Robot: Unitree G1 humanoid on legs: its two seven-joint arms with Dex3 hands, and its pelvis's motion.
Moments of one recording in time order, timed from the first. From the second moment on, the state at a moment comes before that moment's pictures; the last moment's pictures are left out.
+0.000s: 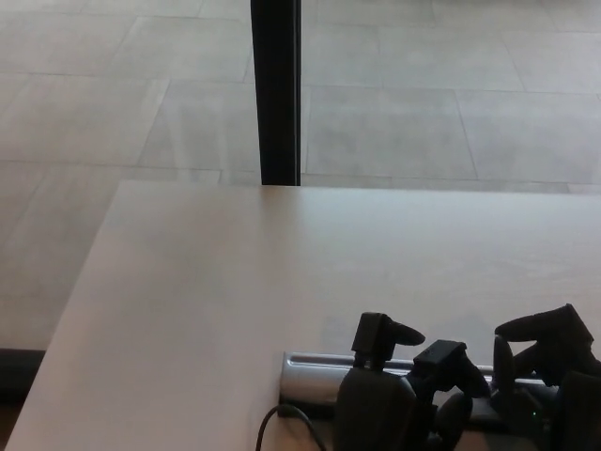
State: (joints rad) left_arm -0.52 -0.07 -1.05 0.91 0.49 -0.34 1.17; right_arm -0.12 -0.05 -0.03 0.59 -0.23 -0.76 -0.52
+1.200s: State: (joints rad) left_arm -0.41 0.45 -0.43 0.06 0.16 -0.36 0.79; right_arm -0.11 -0.48 -0.34 0.16 0.00 -0.56 -0.33
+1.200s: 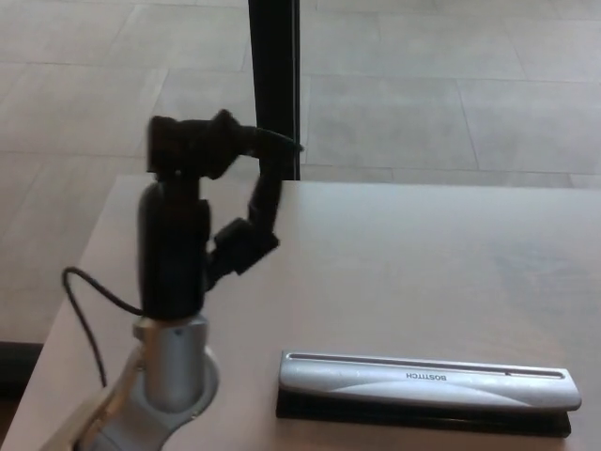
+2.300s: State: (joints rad) left_arm 0.28 0.57 0.50 0.58 -0.26 -0.15 0.44; right_arm 0.12 -0.75 -1.07 0.88 0.33 -0.24 -0.24
